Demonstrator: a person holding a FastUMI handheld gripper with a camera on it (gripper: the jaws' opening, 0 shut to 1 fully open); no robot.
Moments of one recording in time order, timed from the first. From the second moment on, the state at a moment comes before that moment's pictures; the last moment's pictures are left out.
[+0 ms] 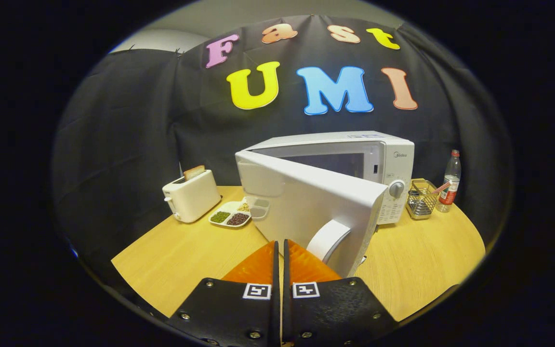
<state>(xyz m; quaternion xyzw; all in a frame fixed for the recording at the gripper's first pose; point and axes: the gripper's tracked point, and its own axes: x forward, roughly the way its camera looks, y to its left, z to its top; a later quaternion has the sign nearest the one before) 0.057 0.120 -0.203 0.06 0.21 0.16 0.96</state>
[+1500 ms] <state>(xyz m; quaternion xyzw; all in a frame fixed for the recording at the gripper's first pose) 0.251 0.055 -0.220 0.07 0.20 0.07 0.97</state>
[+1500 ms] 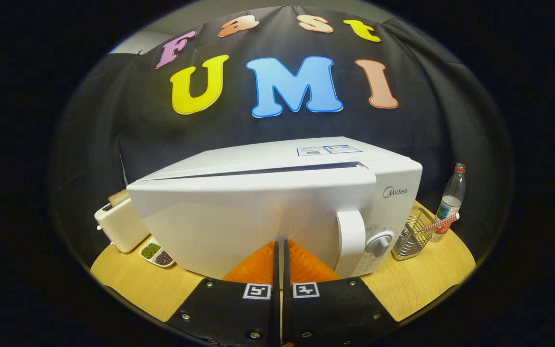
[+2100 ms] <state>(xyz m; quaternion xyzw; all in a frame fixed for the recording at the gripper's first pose) 0.246 0.062 -0.200 0.06 0.19 0.06 0.98</state>
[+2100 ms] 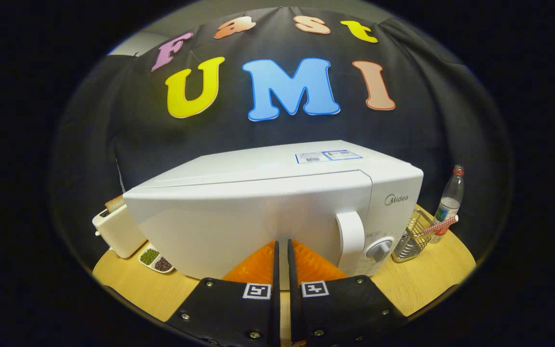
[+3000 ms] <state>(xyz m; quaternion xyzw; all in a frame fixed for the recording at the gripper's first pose) 0.112 0.054 -0.091 0.03 0.10 0.06 0.99</state>
